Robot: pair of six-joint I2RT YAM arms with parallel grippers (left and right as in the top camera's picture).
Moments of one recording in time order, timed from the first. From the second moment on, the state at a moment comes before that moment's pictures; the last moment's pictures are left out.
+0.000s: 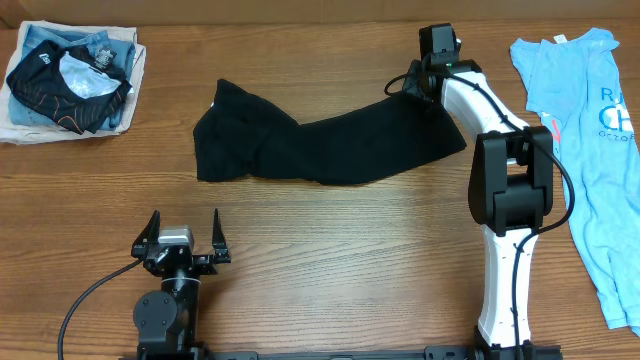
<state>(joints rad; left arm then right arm) 0.02 0.01 0.01 -0.08 -0.02 0.01 0.12 2.43 1.92 -0.51 0.15 0.46</state>
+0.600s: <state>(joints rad) 0.02 0.01 0.01 -0.08 -0.02 0.01 0.12 2.43 1.97 -0.63 0.19 0.54</state>
